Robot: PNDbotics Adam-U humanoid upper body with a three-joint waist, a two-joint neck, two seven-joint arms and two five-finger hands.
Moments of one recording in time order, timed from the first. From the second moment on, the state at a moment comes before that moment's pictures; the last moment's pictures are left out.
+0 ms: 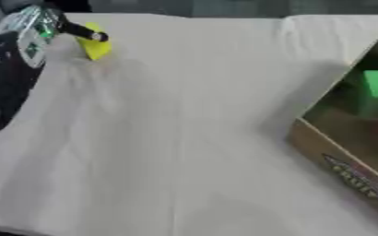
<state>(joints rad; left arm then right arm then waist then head) -1.18 0.56 -0.08 -0.74 -0.92 0.73 -0.41 -0.35 -0.82 -0.25 -1.67 -0.32 0.06 0.18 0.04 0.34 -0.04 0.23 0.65</state>
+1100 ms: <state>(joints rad) -1.17 0.56 -0.06 -0.73 -0.83 0.73 -0.35 -0.35 -0.81 -0.25 -1.66 -0.30 0.05 0.21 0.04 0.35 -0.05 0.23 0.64</state>
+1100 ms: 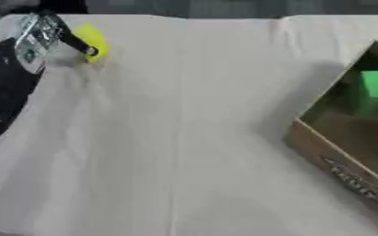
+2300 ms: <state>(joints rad) -1.17 0.56 -0.06 -0.71 -0.83 0.77 -0.29 -0.35 -0.80 -0.25 -1.65 -0.29 0.05 0.23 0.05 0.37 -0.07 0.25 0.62</state>
